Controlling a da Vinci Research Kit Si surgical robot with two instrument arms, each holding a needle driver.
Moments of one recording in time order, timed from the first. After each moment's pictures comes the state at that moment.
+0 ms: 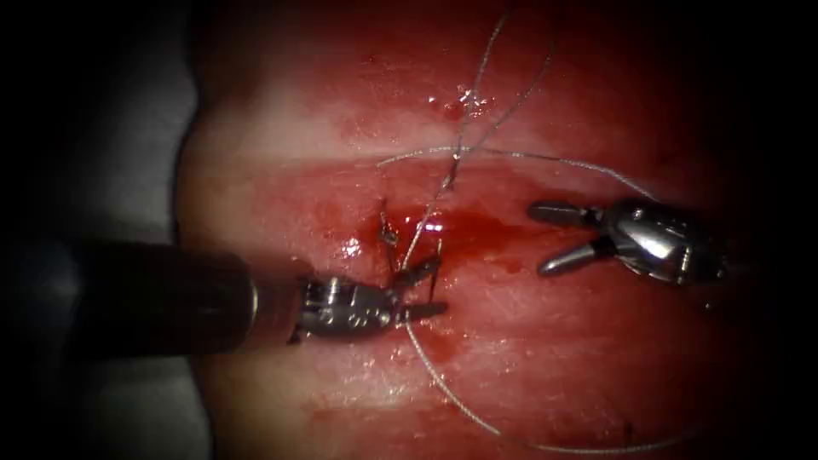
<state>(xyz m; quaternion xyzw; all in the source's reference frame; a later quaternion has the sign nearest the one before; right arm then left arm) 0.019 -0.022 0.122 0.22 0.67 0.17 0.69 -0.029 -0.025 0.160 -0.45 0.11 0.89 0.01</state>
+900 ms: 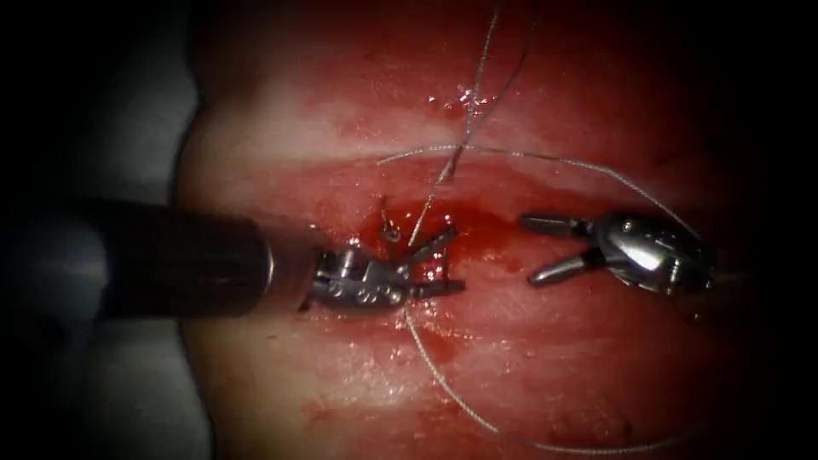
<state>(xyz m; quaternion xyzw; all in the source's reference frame) 0.019 -0.023 0.122 0.23 0.67 0.17 0.69 -0.031 -0.024 0.160 -0.50 0.14 0.85 -0.04</state>
